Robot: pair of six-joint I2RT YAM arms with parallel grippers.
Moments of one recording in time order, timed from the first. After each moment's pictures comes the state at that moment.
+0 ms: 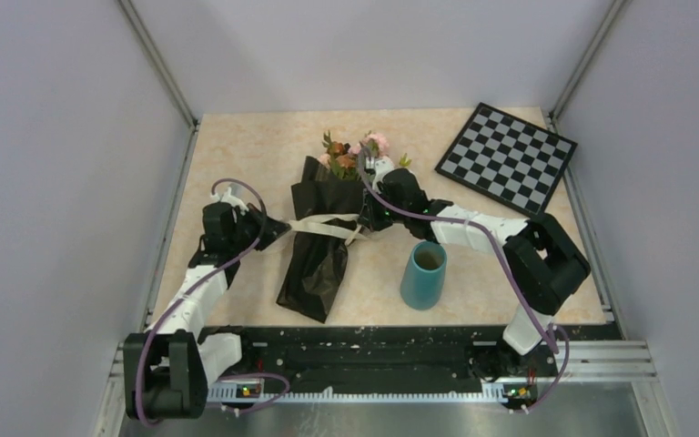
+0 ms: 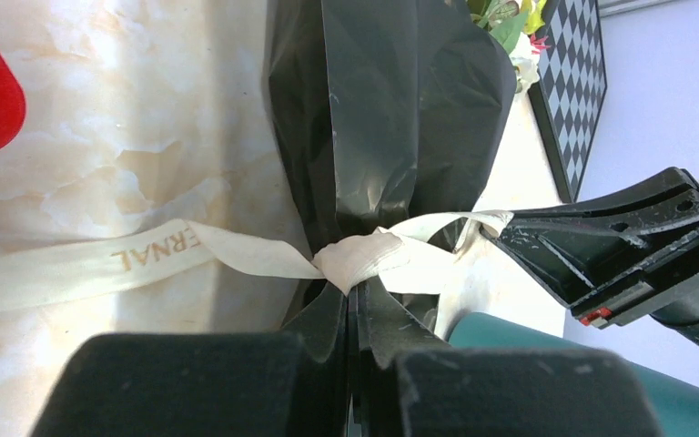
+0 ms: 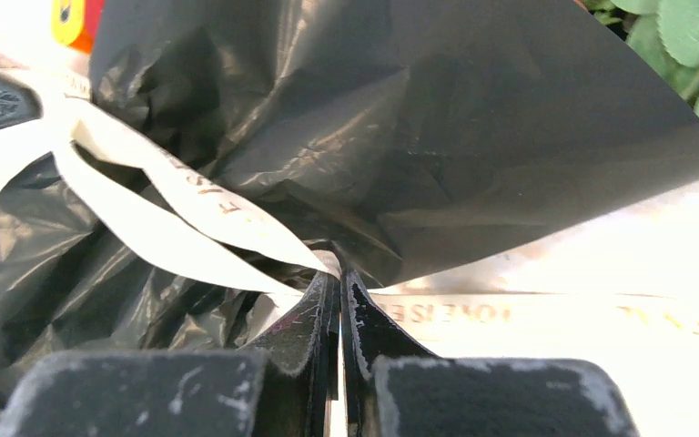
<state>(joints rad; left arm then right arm) 0.00 1.05 0.49 0.03 0.46 -0.76 0.72 1.71 1.05 0.06 -0.18 0.33</state>
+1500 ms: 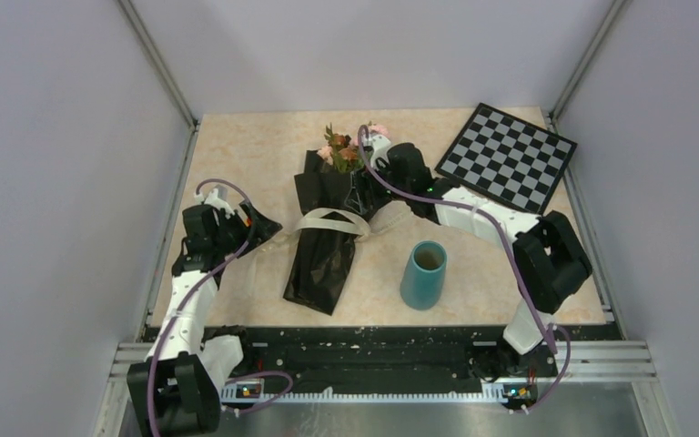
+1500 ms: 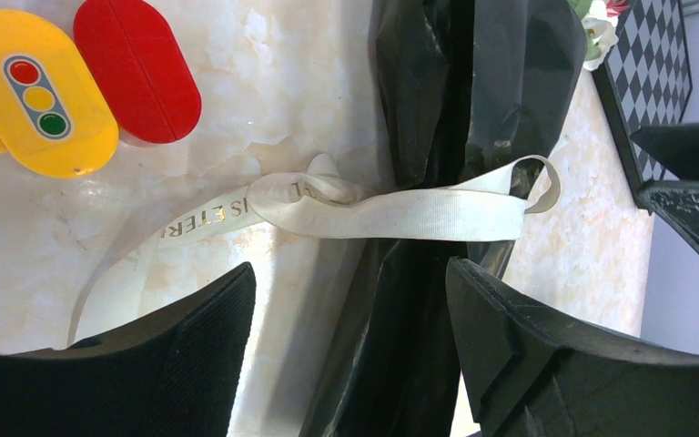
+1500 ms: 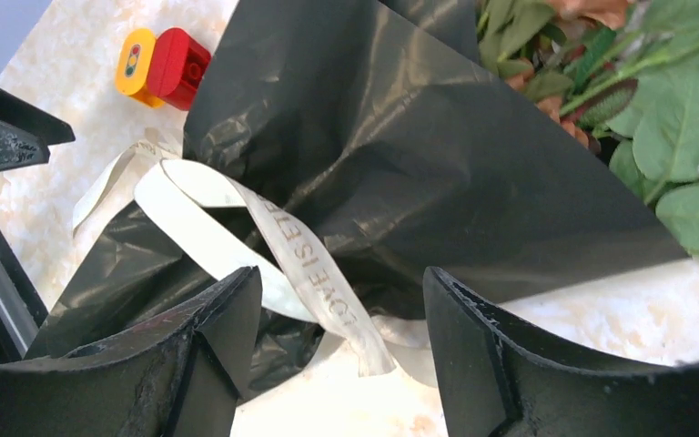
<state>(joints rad) 0.16 0.95 0.56 -0.24 0.48 -0.52 0.67 1.69 1.20 -0.02 -0.25 0.21</state>
